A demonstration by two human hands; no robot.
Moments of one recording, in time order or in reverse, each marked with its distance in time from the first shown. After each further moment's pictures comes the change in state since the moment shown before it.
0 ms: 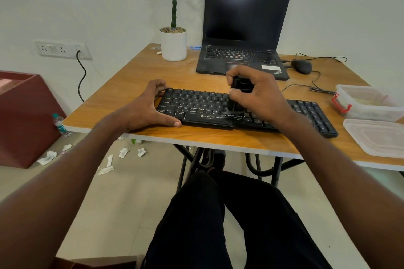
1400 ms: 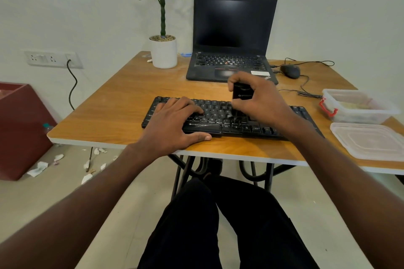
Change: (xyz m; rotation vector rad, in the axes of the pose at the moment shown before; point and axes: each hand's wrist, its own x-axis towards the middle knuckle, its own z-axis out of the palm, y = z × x) left_hand -0.002 0.059 0.085 0.656 0.278 0.374; right_hand -0.004 0.017 -0.027 -0.024 -0.057 0.116
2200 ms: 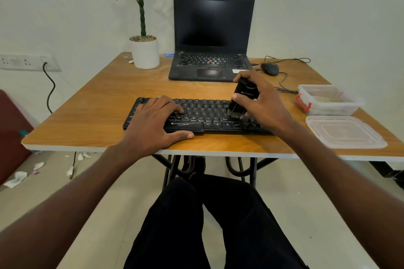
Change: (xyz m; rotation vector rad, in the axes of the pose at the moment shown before) left_hand -0.001 0.000 0.000 -0.025 0.024 0.014; right_hand -0.035 0.028 -0.022 0.192 0.167 0.135
